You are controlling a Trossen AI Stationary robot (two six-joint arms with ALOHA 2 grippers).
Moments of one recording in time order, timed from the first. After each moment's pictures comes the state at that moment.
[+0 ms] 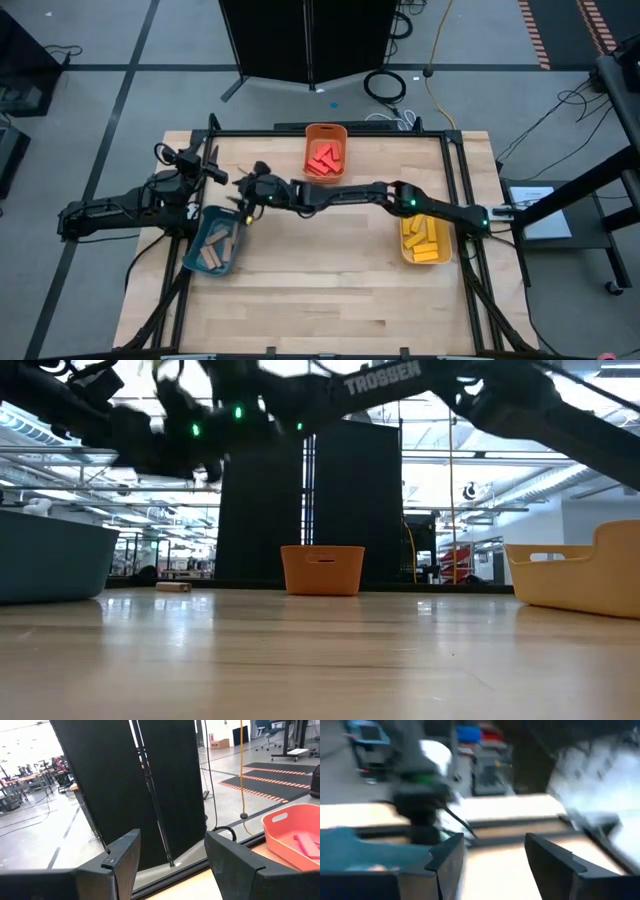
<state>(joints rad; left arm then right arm) 0.16 0.29 0.33 -0.16 -1.06 0.14 -0.05 2.62 2.36 0.05 0.19 0.01</state>
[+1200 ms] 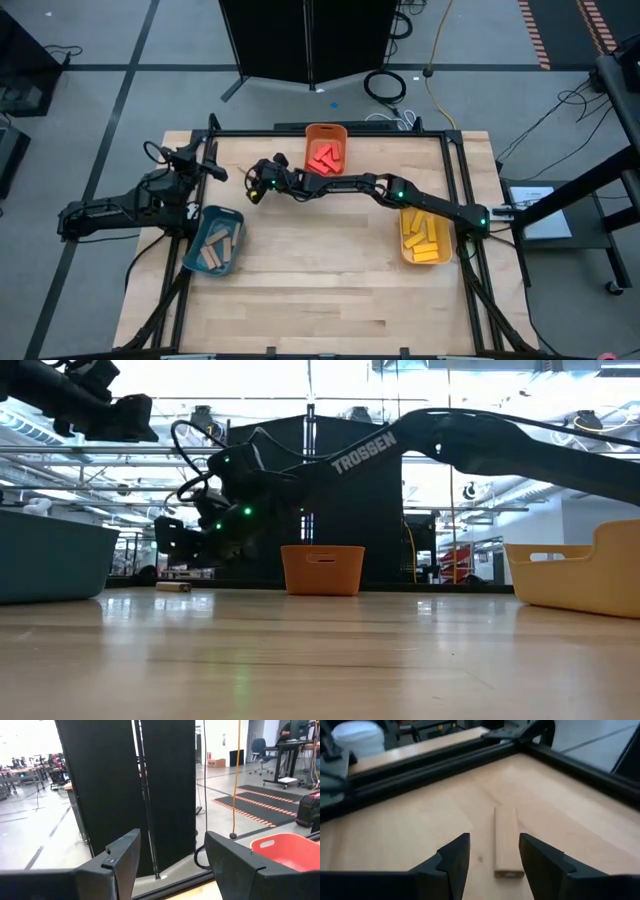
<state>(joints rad) 0.16 0.29 0.33 -0.03 -1.04 0.12 -0.19 2.80 2.36 0.07 0.27 0.25</state>
